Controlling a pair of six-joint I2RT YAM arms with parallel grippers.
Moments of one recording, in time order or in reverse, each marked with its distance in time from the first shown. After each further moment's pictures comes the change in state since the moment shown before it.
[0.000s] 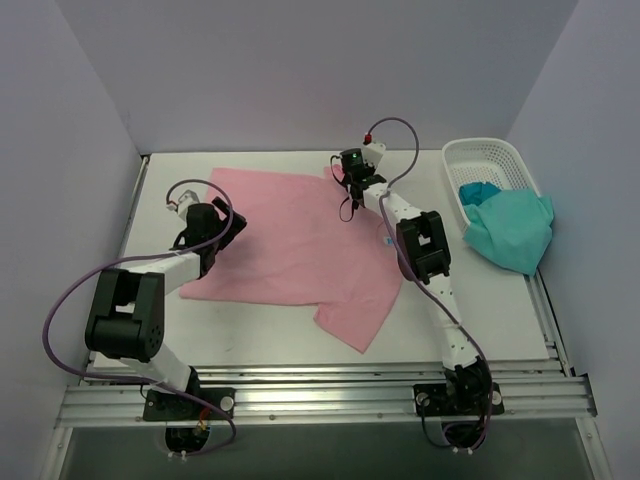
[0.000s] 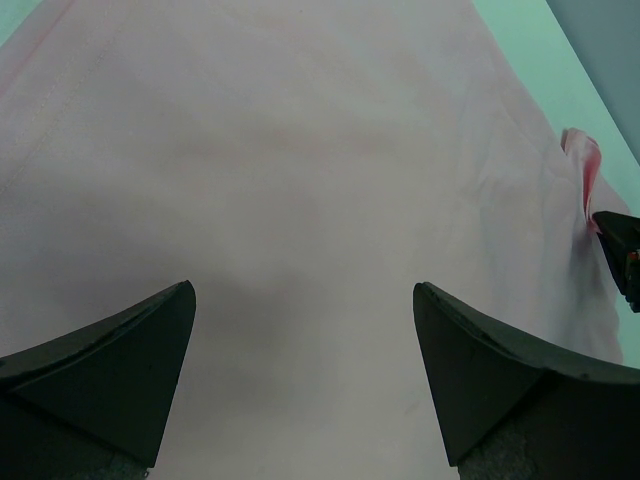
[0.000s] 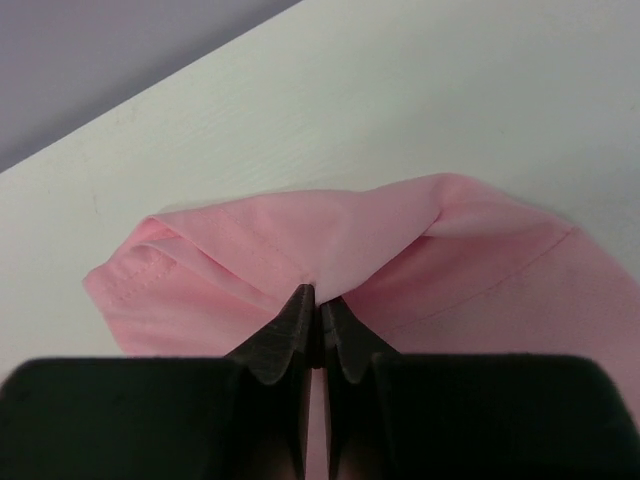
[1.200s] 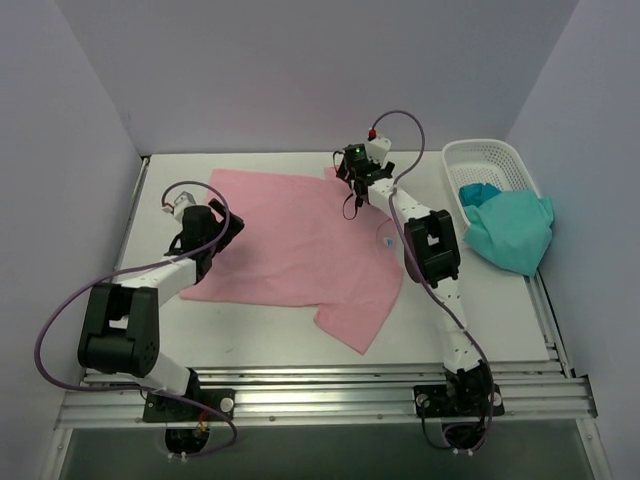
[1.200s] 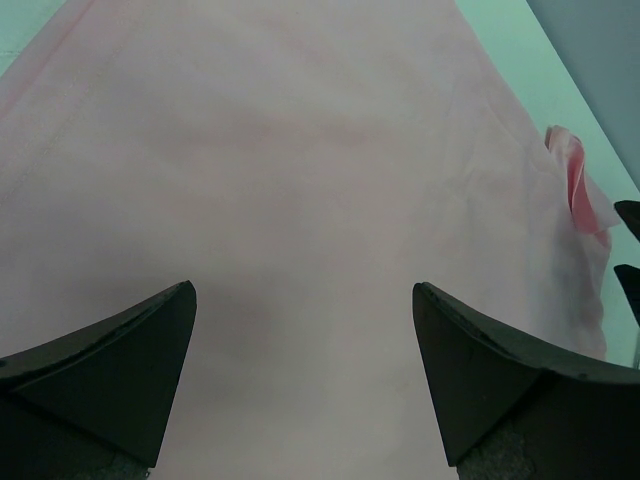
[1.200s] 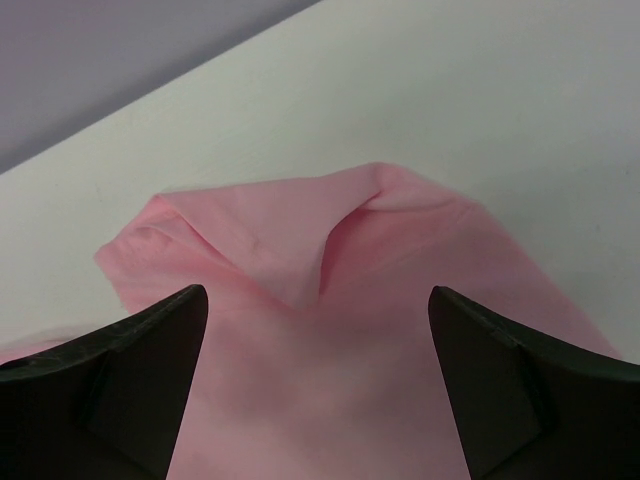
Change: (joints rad) left arm 0.000 -0.091 -0.027 -0.056 -0.005 -0.003; right arm -0.001 -0.153 -0.104 -0.086 0.045 -0.013
